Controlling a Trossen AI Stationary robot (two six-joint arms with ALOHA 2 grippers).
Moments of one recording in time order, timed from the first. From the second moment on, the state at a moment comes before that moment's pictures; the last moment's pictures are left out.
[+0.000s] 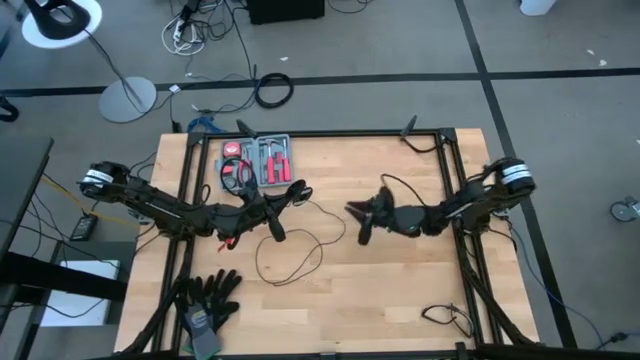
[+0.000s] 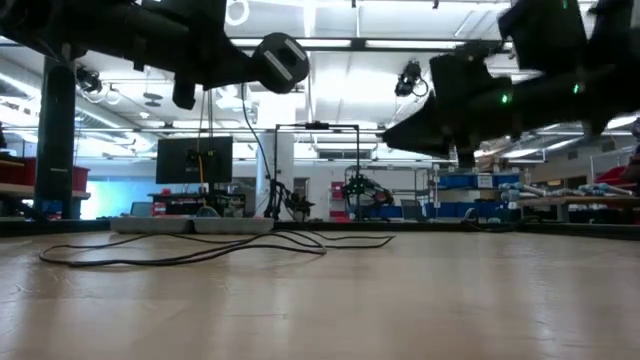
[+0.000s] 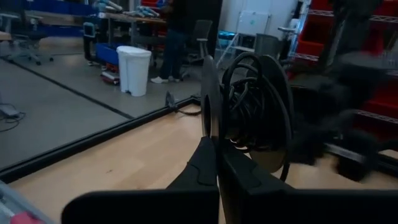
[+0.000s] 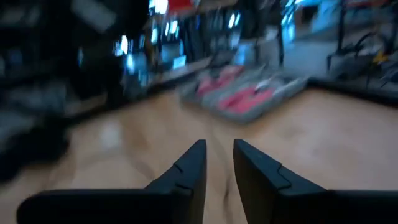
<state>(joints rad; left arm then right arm) -0.24 1.26 0.44 0.79 -0.78 -0.21 0.17 1.63 0.36 1.14 0.60 0.31</state>
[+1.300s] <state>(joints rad) -0.24 1.26 0.44 0.84 -0.75 -0.22 -0.06 2.03 0.99 0.85 0.21 -0.13</state>
